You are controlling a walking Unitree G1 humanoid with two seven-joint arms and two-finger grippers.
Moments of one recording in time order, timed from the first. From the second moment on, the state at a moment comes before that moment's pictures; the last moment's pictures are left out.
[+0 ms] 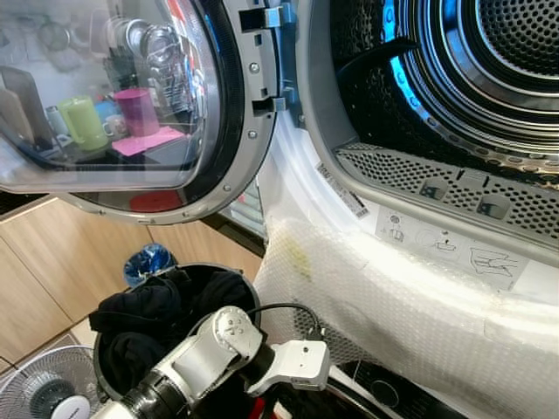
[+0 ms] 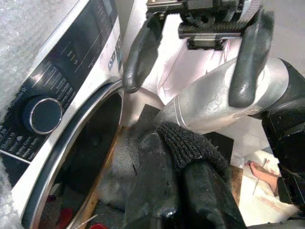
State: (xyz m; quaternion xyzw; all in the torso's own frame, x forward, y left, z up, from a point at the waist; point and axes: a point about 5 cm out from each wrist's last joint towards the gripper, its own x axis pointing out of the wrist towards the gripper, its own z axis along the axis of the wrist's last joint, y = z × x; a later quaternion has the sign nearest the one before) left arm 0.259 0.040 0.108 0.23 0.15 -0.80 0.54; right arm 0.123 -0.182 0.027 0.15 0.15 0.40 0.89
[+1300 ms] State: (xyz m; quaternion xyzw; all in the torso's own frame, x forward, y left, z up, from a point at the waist) left arm 0.250 0.027 0.109 0.22 0.15 -0.82 0.51; right arm 0.125 -0.152 0.018 0.16 0.18 0.47 0.85
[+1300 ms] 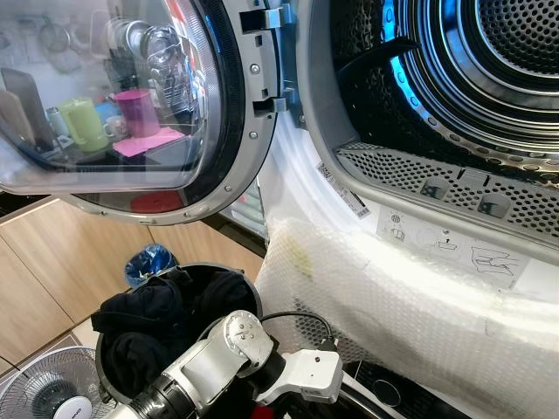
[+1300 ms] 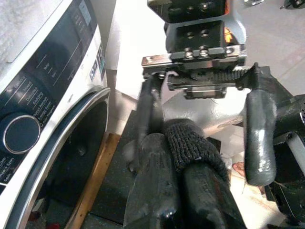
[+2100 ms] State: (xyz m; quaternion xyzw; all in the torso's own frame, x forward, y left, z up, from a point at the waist) left arm 0.249 0.023 0.110 0.22 0.14 -0.82 0.51; right arm 0.135 -0.146 0.022 0.16 0.17 0.48 0.85
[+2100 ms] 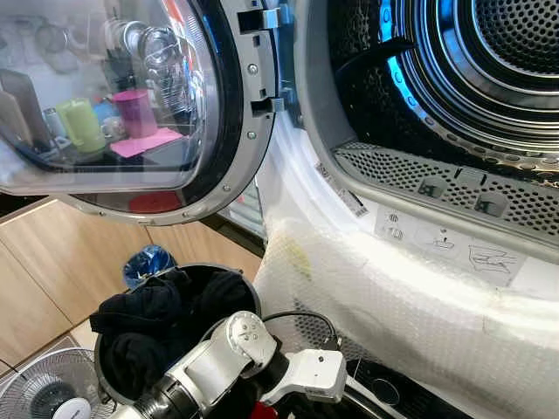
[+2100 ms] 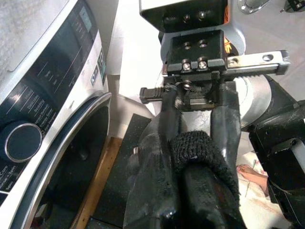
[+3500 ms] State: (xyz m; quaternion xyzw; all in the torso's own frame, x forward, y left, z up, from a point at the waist) left arm 0.254 0.091 0.130 0.19 0.19 -0.78 0.57; right arm 0.148 -0.136 0.010 0.15 0.17 0.47 0.85
